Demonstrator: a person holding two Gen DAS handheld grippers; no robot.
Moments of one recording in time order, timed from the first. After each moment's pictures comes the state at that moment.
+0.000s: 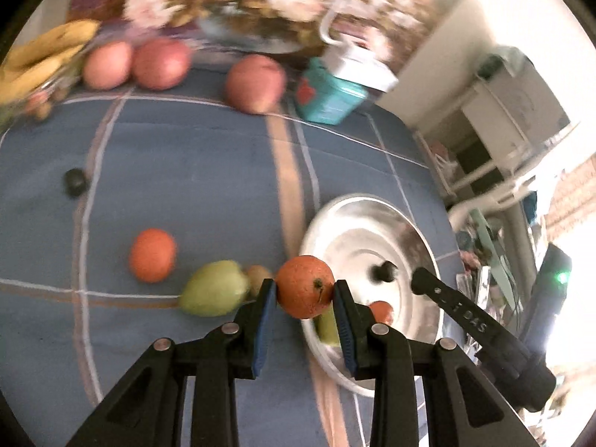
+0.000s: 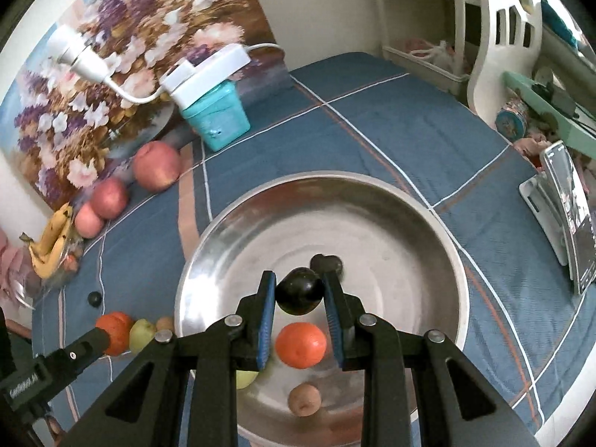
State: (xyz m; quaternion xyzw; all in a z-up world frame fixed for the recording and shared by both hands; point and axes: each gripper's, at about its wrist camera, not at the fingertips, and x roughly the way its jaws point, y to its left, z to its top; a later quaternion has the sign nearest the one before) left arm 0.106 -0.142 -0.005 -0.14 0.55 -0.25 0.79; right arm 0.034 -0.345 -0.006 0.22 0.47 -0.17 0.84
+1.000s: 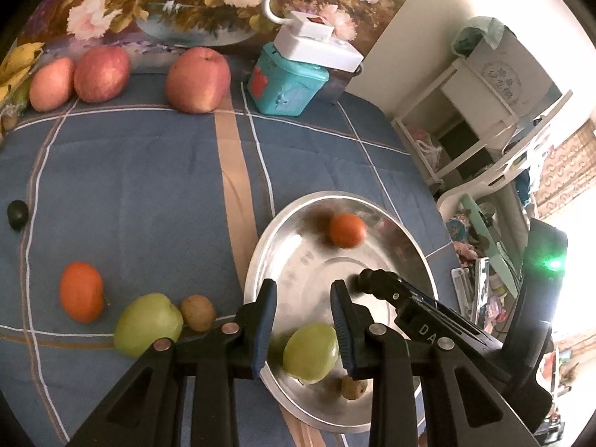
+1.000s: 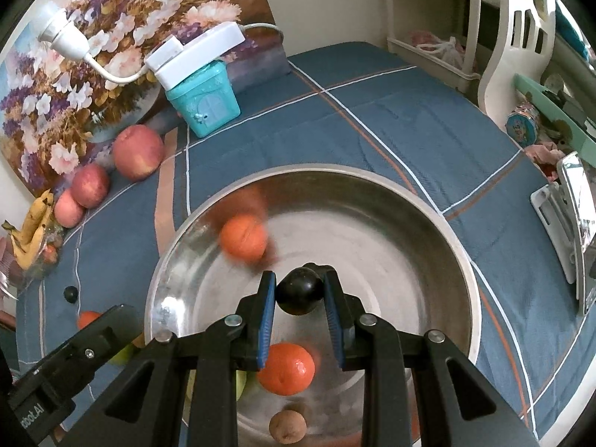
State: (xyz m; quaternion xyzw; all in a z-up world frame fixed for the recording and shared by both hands) left arm 0.119 -0.185 -0.021 -0.12 0.54 -0.29 0.78; right arm 0.057 -0.349 -0.027 0.19 0.49 -0.17 0.83
